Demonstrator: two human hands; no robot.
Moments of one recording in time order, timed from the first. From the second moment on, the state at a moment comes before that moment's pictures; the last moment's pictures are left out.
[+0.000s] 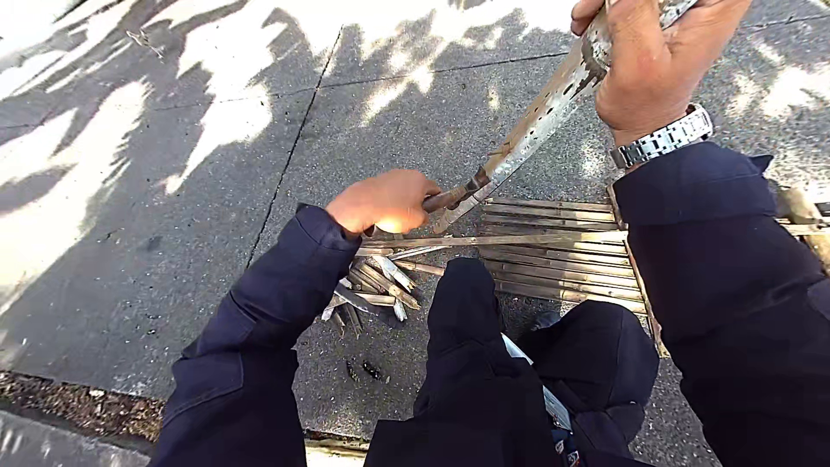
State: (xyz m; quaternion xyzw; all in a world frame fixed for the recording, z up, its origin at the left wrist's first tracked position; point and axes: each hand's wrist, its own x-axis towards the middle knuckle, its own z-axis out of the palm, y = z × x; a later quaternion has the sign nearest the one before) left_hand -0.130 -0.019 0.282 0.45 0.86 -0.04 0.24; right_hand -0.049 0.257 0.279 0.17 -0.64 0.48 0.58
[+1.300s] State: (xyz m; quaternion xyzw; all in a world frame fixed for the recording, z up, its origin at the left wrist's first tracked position) left_hand -0.152 0.005 0.330 0.48 0.83 -0.08 0.28; right_hand -0.045 0.260 0.270 0.22 -0.63 0.48 0.56
